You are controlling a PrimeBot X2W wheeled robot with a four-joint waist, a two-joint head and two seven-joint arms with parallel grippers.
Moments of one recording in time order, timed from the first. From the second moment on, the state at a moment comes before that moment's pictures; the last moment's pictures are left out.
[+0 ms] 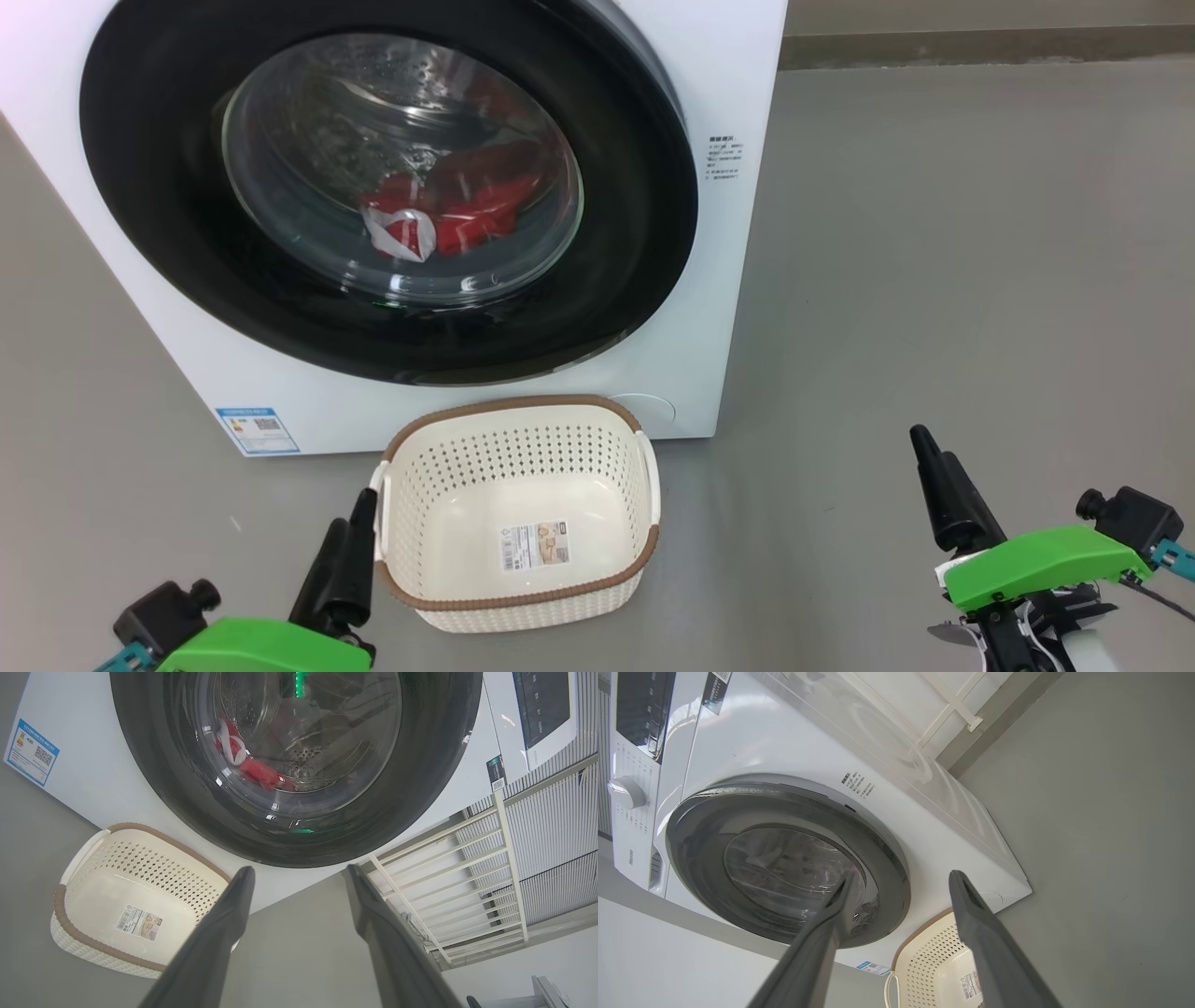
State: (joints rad) left arm -0.11 0.03 -0.04 0.30 -1.06 -0.10 -0.04; right arm -0.12 -0.03 -0.02 0.37 1.07 0.13 -0.04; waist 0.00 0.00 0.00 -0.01
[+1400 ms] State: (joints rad) left arm -0.20 0.03 -0.12 0.37 -0.63 -0.03 -0.16; right arm -0.22 -0.04 0.05 0.45 0.57 0.13 -0.16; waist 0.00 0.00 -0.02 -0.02
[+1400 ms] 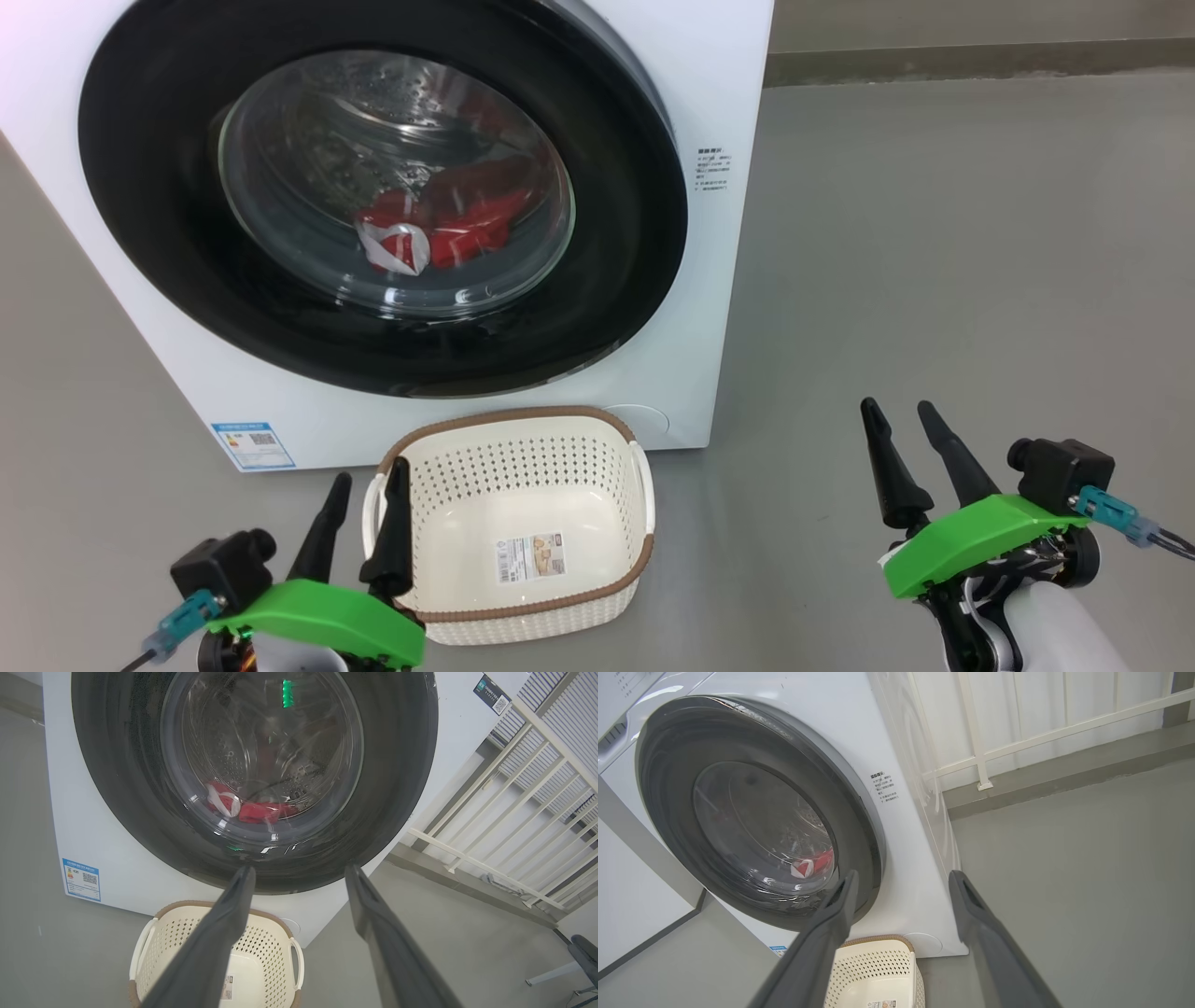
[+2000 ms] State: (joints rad) left arm -0.23 0.03 -0.15 0.39 -0.44 -0.01 -0.21; right arm -0.26 -0.04 0.07 0.47 0.36 0.13 -0.21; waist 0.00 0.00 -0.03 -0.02
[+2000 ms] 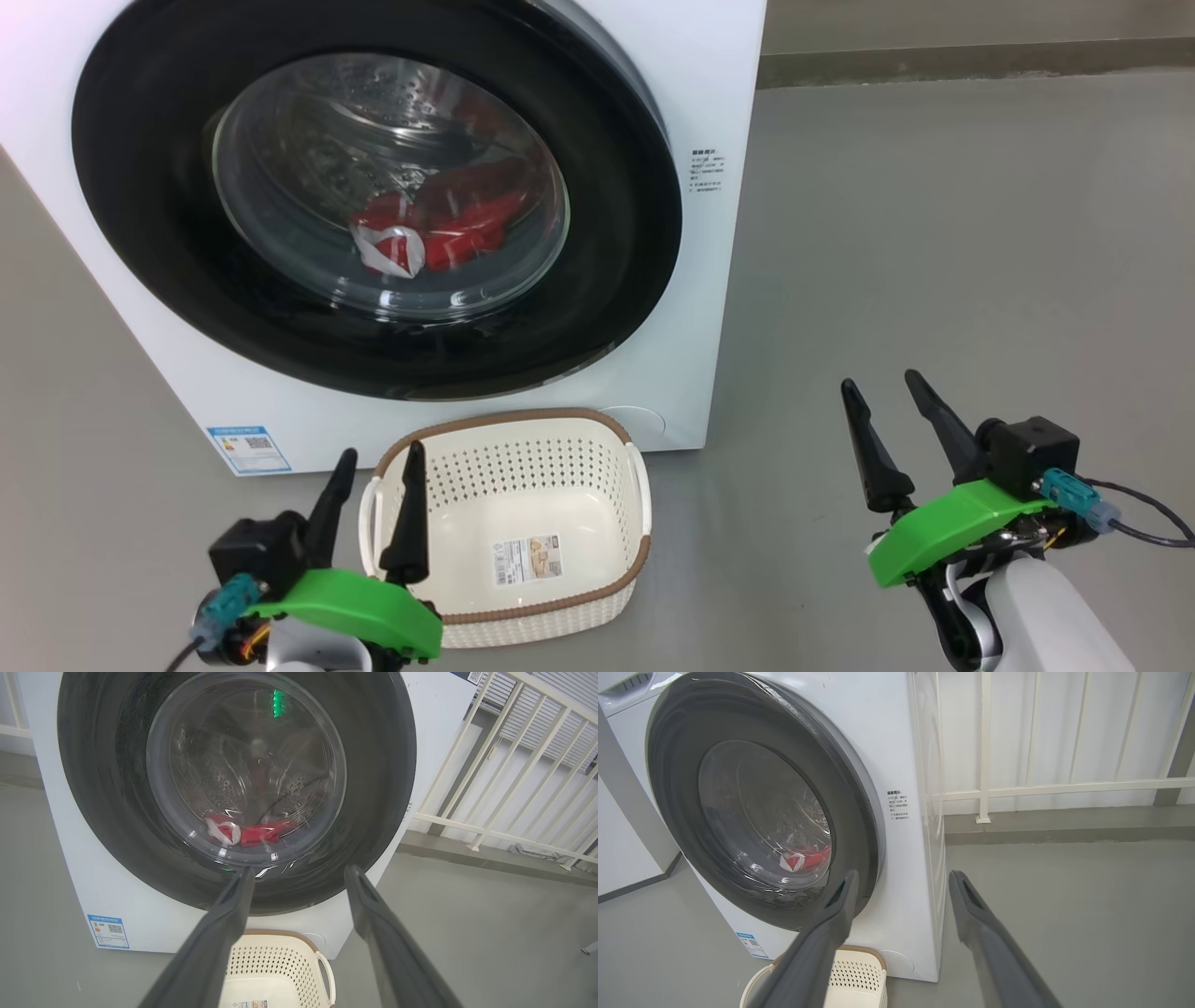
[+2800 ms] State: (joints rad) left arm -0.26 0.03 -0.16 0.45 -0.30 0.03 -0.25; right arm -0.30 -0.05 0.08 0.55 0.19 0.13 -0.25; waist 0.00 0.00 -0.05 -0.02
